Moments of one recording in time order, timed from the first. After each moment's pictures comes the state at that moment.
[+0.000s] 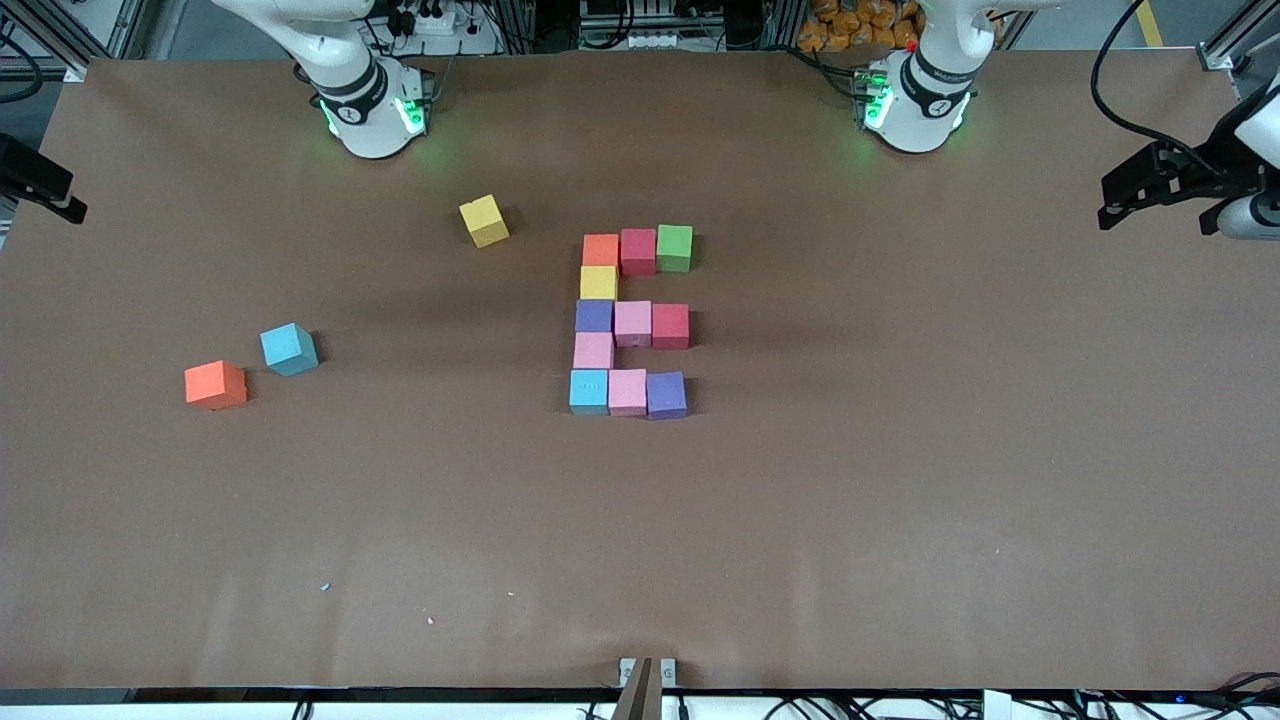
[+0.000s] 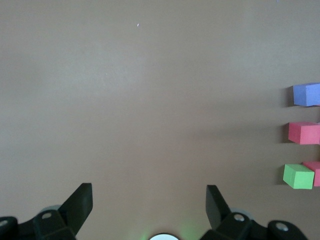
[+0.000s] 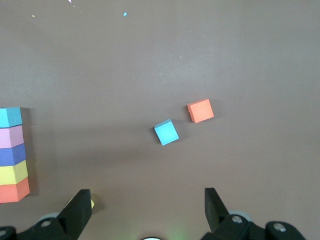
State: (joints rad) left arm -0.07 0.02 -0.03 -1.41 0.02 1.41 -0.01; right arm -0.10 -0.02 0.03 -1.42 -0.02 1.38 -0.03
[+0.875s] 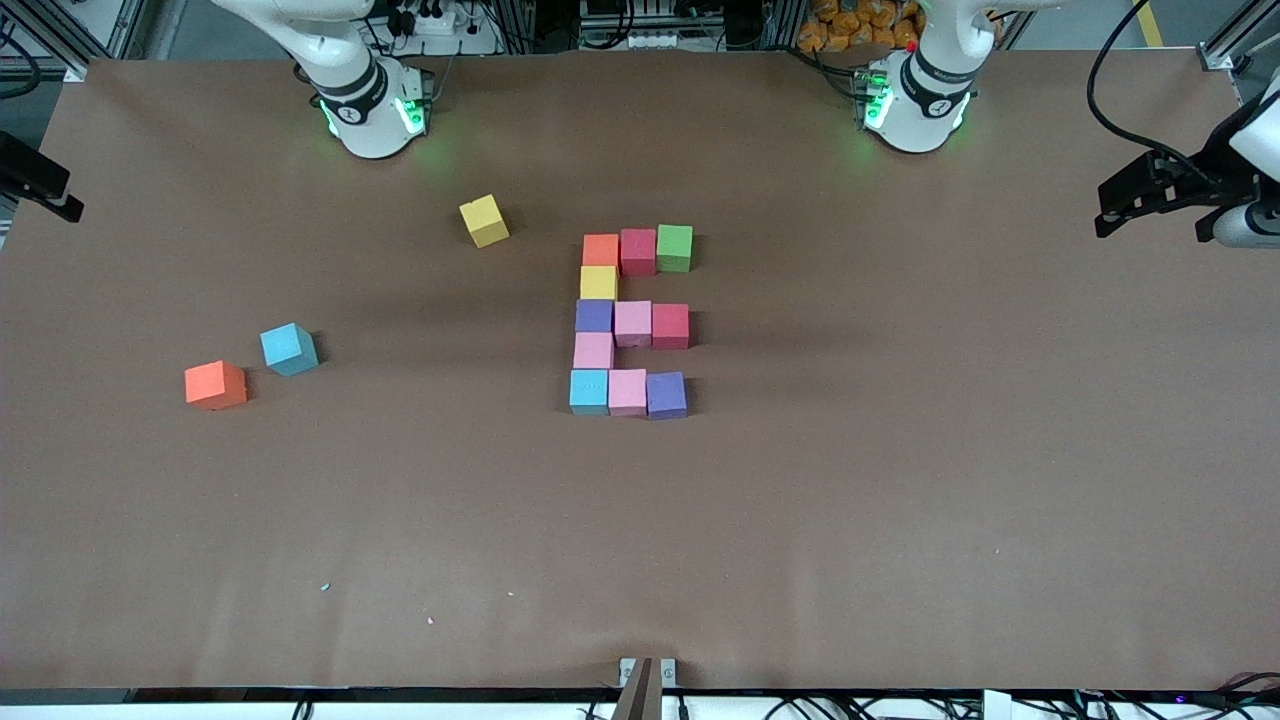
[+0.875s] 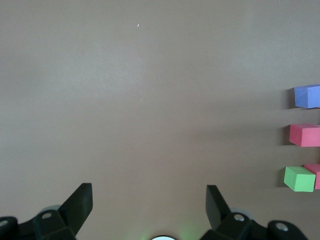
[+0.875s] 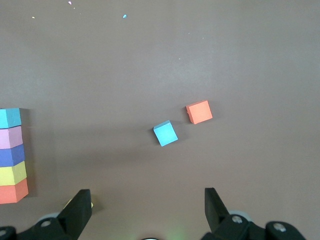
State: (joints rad) left arm -0.07 0.02 -0.03 -1.42 0.02 1.42 -0.02; right arm -0.10 -0.02 0.03 -1.41 -0.03 1.38 -0.03
